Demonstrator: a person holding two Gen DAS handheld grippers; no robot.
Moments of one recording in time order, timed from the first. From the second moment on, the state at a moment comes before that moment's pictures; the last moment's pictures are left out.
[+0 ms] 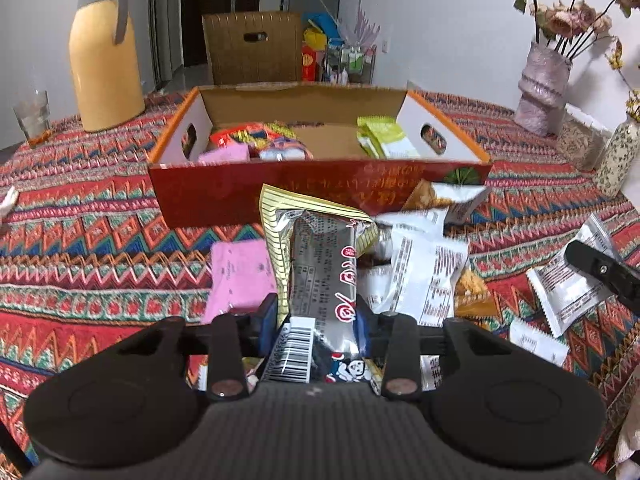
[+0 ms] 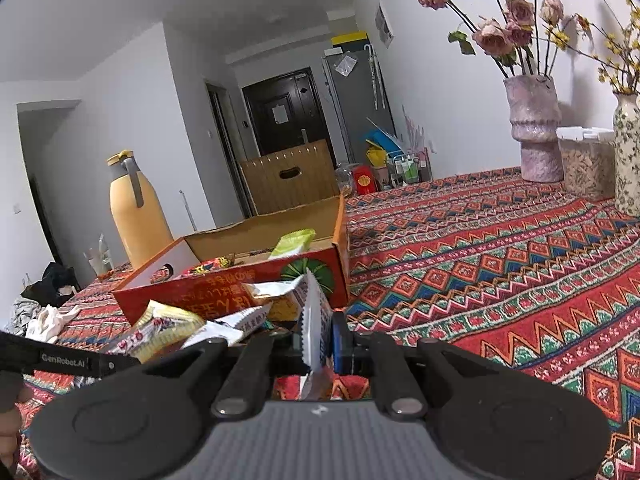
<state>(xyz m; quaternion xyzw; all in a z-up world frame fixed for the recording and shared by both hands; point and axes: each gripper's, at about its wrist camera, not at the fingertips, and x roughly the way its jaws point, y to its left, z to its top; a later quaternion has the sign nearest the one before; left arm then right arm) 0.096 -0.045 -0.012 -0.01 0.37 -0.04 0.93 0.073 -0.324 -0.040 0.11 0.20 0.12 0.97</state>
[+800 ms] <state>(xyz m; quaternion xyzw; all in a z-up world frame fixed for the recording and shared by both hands) 0.167 -0.024 0.071 -0.02 0.25 0.00 0.97 0.166 -0.261 0.044 0.06 0.15 0.17 0.97</state>
